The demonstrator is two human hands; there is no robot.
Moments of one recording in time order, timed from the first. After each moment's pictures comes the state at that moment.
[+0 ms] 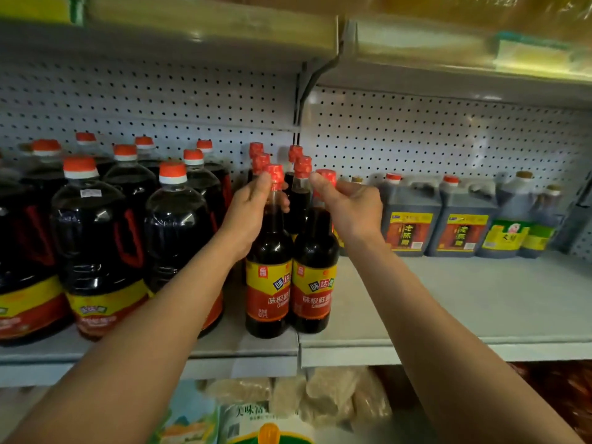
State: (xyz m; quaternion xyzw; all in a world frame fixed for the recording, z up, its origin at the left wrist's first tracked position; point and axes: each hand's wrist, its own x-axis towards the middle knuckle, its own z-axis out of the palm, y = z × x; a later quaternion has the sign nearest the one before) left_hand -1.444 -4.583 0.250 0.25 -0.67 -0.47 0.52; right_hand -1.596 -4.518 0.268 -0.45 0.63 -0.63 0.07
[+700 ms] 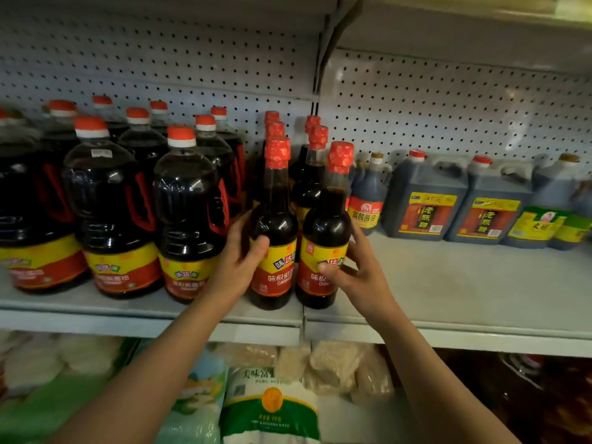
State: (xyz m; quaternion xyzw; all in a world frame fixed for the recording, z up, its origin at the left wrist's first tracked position) left_hand -1.403 -4.541 0.142 0.33 -0.65 -0.48 0.50; right_hand -1.622 -4.469 0.129 -0.59 0.53 -0.56 0.26
